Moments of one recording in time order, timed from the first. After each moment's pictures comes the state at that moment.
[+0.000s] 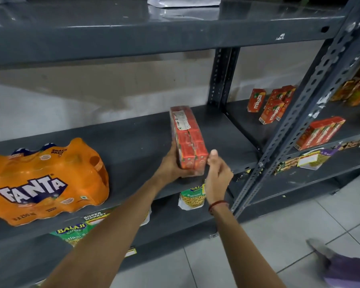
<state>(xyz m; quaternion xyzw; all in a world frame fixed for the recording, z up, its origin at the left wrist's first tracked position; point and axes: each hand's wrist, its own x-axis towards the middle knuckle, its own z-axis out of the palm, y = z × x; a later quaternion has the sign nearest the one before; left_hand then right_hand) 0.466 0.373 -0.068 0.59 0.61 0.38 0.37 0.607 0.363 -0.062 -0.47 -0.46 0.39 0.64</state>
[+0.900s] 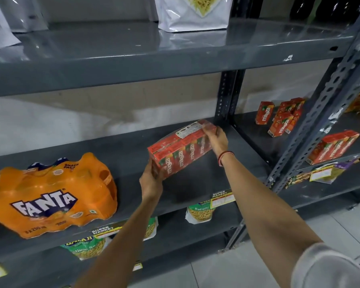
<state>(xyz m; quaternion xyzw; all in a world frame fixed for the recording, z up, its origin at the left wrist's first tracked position) 0.432 0.346 -0.068 0.35 0.74 0.53 0.24 0.579 0.525 -0.025 -0.54 -0.55 0.49 0.41</state>
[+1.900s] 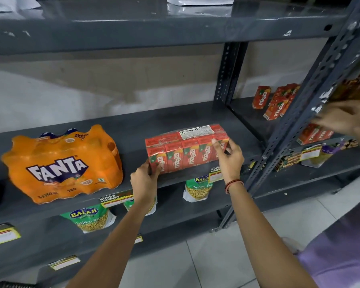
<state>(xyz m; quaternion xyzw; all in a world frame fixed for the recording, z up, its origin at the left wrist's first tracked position) 0.438 0.267 -0.078 0.42 0.79 0.44 0.11 0.632 0.393 -0.071 -0.53 -0.56 0.35 0.53</state>
